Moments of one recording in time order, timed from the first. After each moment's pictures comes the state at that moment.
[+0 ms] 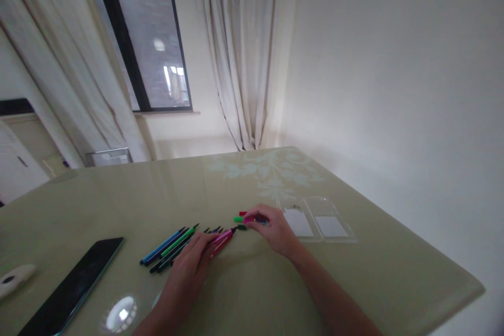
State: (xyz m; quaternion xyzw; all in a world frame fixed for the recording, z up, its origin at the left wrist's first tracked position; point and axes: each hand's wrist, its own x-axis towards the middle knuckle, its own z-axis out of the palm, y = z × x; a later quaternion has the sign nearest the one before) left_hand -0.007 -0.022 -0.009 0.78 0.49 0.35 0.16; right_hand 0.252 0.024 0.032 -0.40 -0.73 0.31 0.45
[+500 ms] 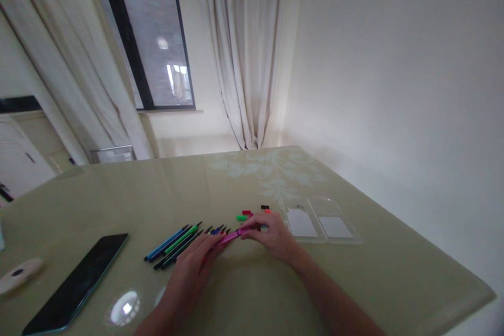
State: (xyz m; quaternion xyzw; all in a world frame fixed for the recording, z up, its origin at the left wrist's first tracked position) left_hand -0.001 -0.028 0.003 0.79 0.45 0.40 0.11; right_hand 0.241 0.019 0.024 -0.36 -0.74 0.35 0.44
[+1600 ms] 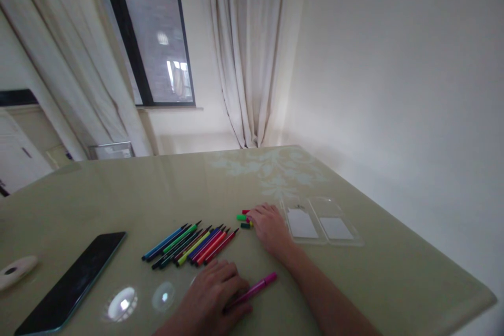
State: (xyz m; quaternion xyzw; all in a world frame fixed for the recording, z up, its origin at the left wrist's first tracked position) left_hand 0.032 -0.060 0.001 0.91 0.35 0.17 0.10; right_hand 0.240 0.038 0.008 -0.51 -0.84 -0.01 0.17
